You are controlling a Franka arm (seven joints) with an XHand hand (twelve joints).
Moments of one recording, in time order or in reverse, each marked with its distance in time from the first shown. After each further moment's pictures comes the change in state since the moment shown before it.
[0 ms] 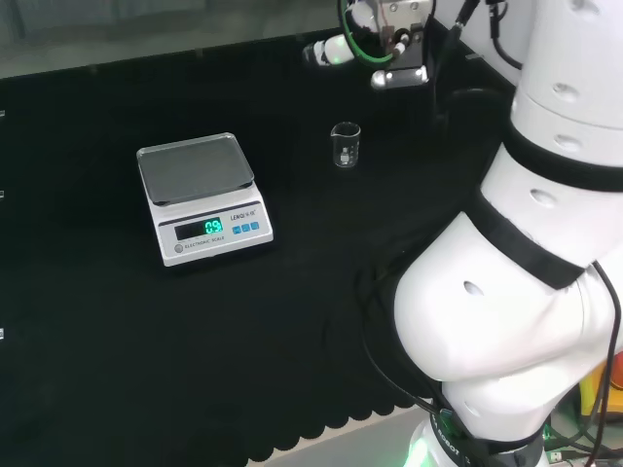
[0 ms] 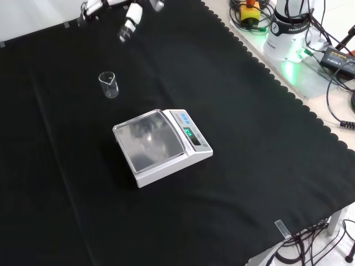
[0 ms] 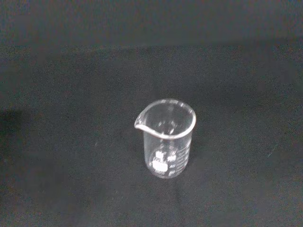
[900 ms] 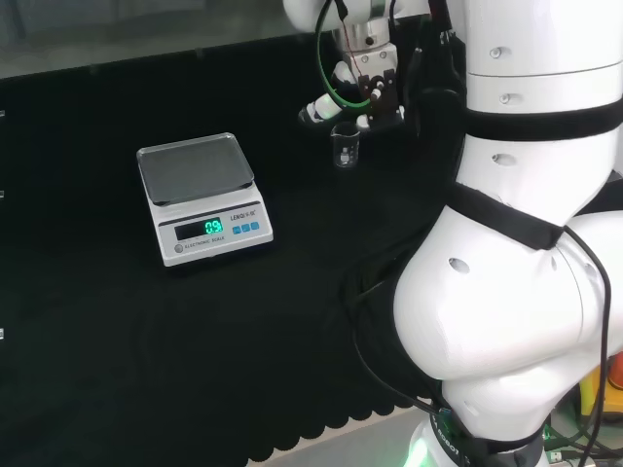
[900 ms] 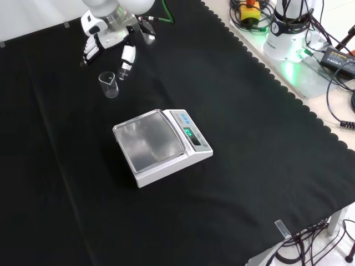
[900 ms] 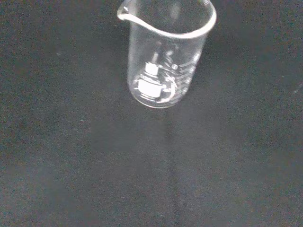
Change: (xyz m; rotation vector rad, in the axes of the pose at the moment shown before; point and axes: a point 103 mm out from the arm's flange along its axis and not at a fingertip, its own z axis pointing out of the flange) arm 0.001 0.048 0.097 0.146 -0.126 0.003
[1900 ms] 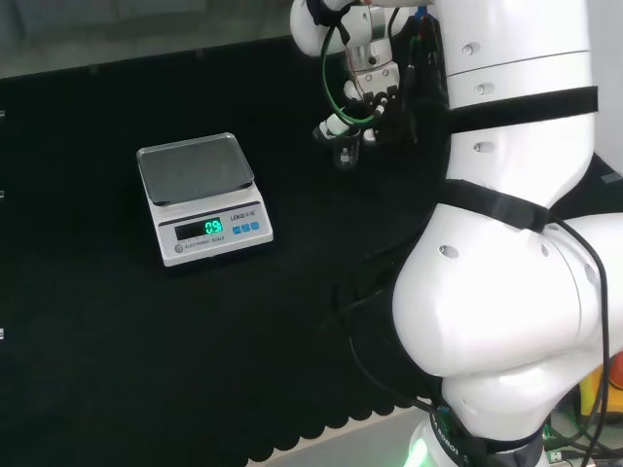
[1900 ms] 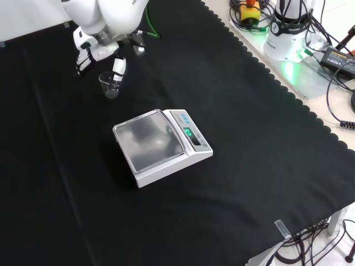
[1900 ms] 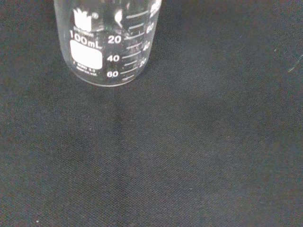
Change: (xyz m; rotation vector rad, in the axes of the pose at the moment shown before) arm -0.017 0.048 0.043 0.046 -0.057 0.031
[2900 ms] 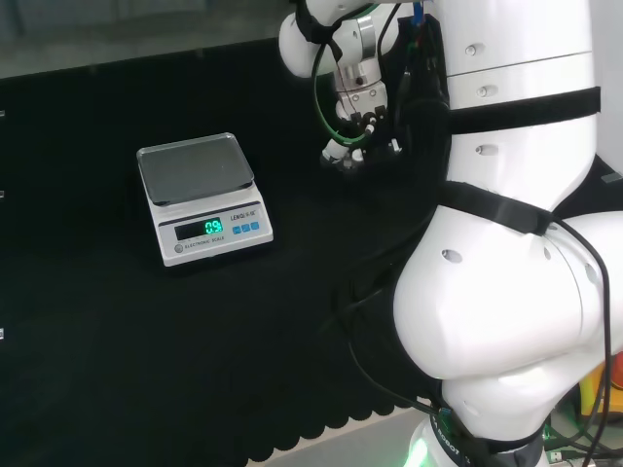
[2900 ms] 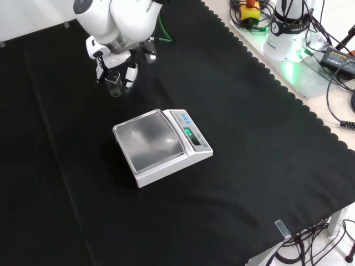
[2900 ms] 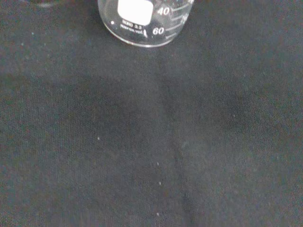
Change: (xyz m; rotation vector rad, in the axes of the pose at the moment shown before) arm 0.026 -0.028 0.020 0.013 -0.019 0.046
